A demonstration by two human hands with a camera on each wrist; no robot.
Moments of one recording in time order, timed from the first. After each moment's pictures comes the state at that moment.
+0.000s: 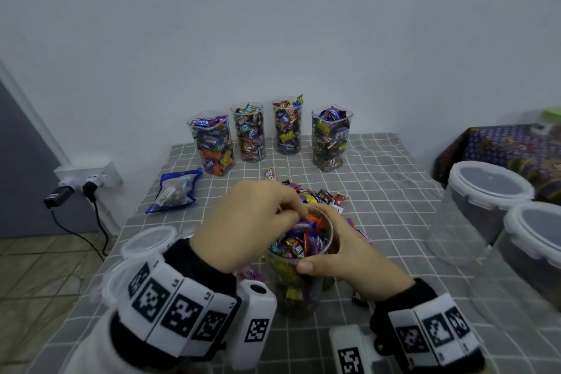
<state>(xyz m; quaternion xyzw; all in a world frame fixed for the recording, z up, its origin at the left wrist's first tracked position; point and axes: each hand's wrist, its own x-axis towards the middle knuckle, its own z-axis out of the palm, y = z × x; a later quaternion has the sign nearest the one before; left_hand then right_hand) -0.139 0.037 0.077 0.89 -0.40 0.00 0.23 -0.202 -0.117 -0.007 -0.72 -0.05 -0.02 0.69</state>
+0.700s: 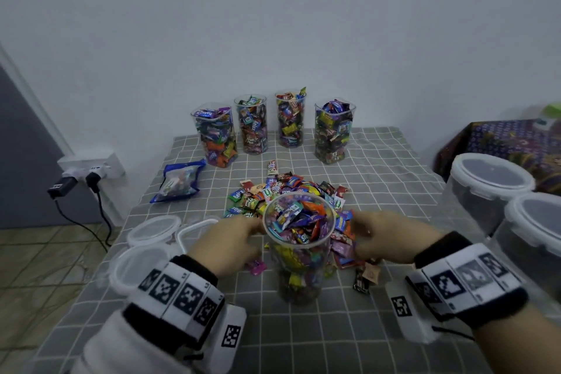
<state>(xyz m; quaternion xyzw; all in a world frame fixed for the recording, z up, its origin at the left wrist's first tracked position) -0.101 0.070 -0.006 0.93 -0.29 -0.15 0.17 -0.195 -0.171 0.006 -0.97 0.07 0.15 0.15</state>
